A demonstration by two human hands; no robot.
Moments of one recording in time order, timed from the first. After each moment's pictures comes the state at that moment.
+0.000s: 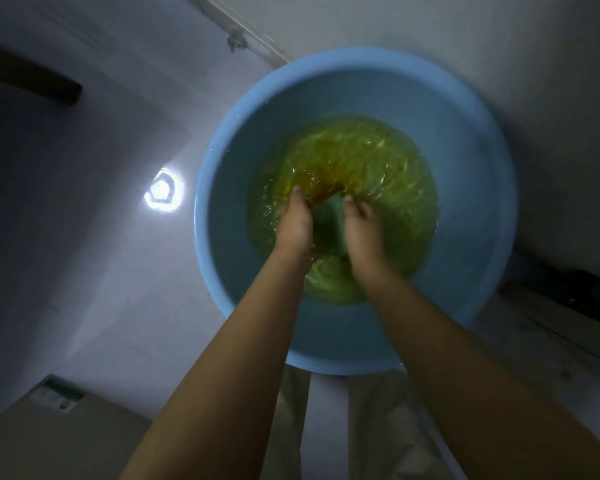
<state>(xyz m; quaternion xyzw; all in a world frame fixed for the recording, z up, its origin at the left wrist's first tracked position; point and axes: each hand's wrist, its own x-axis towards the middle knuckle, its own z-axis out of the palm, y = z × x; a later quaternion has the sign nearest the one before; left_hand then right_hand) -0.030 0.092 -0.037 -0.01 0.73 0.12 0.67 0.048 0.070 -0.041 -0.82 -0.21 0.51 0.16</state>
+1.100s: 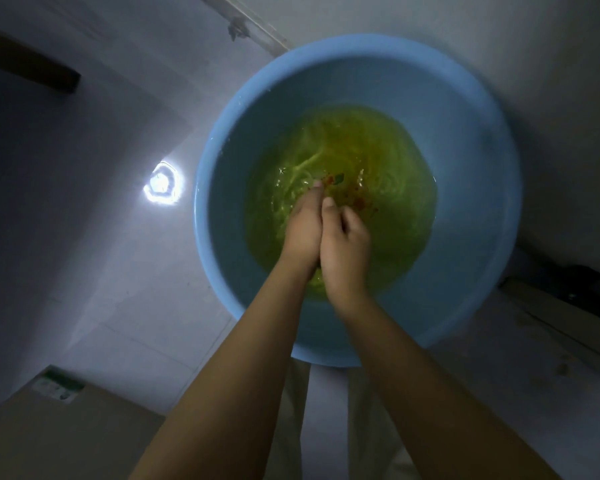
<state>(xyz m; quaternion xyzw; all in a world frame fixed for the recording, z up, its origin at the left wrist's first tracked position) -0.031 0.076 -0.022 0.15 0.71 0.18 0.67 0.010 0.048 0.000 -0.81 -0.22 0.48 0.26</state>
